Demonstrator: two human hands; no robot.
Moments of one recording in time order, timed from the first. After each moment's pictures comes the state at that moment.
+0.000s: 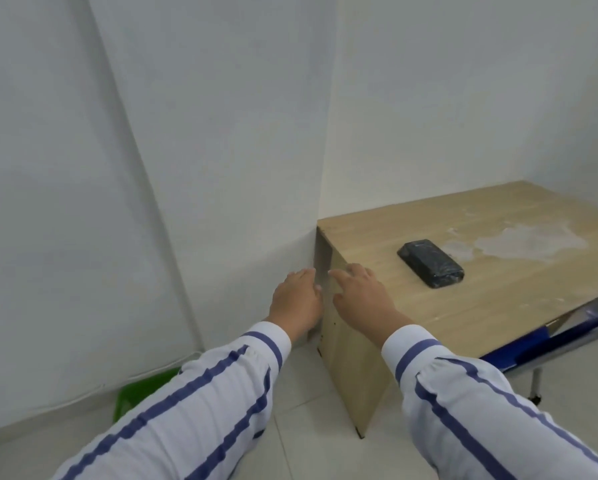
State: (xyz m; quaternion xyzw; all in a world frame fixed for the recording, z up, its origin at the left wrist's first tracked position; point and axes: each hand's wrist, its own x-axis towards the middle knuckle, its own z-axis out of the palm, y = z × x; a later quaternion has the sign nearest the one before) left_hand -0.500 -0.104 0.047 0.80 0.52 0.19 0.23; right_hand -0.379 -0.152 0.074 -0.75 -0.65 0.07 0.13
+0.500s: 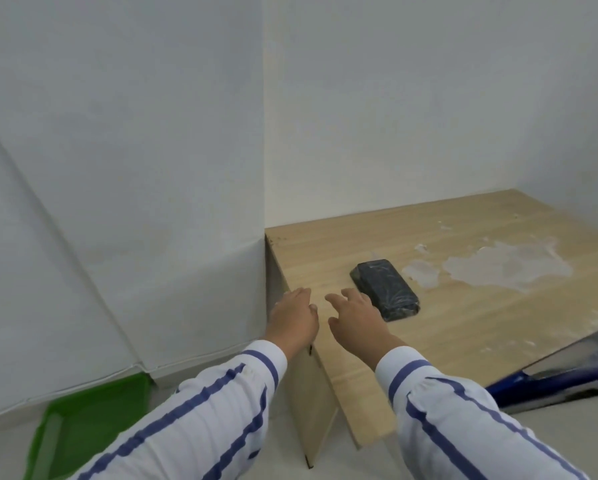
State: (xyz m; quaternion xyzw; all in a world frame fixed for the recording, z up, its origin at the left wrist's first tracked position) left_hand -0.300 -0.052 0.007 0.78 0.54 0.16 0.29; right_hand -0.173 -0.091 0.019 -0.75 -0.64 0.12 0.07
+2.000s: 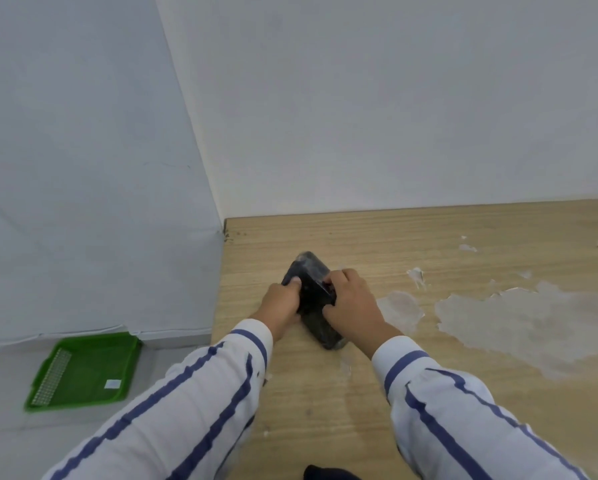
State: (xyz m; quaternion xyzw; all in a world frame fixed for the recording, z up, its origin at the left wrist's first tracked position) left_hand -0.079 0.070 -0.026 0.29 0.67 0.34 0.59; right_hand 0.055 0.052 -0.014 -0.64 -0.72 0.18 0.17
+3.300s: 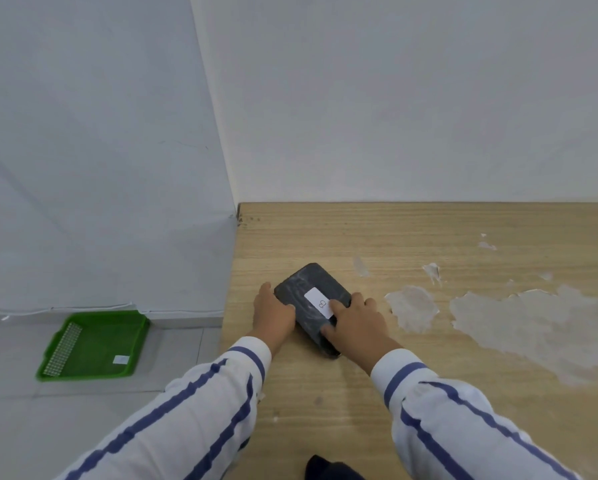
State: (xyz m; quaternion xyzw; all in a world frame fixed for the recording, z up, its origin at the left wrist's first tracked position) left_hand -0.113 0.037 -0.055 0.39 0.74 0.31 0.45; right_hand 0.040 0.029 -0.052 -0.66 -0.74 0.12 -0.08
